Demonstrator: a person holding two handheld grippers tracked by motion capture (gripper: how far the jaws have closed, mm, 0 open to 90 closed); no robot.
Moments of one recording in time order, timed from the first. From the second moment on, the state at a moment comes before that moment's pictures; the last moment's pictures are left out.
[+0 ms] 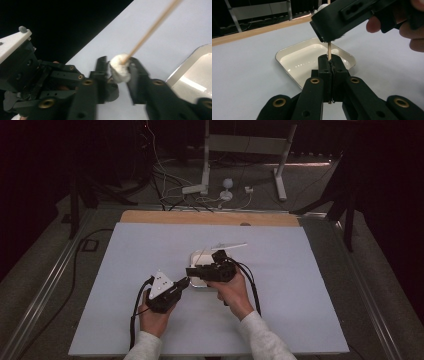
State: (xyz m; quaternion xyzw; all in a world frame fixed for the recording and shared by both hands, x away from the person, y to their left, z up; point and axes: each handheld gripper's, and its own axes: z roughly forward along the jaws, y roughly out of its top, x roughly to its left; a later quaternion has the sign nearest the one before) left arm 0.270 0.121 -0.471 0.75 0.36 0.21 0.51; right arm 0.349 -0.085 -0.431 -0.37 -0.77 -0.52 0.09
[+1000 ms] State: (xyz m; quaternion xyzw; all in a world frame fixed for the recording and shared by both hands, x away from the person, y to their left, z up) left arm 0.268 0.119 -0.472 0.75 0.35 0.23 0.51; right arm 0.351 -0.090 -0.431 -0.38 -0.76 -0.52 0.10
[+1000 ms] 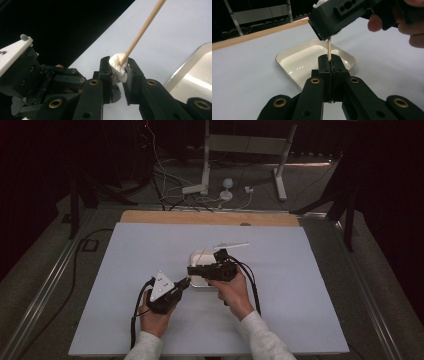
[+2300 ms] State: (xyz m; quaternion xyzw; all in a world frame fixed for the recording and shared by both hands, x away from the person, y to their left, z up) left arm 0.266 0.119 -0.472 0.77 0.33 0.24 0.50; right arm 0.374 -0.120 -0.390 -0.41 -0.74 -0.53 0.03
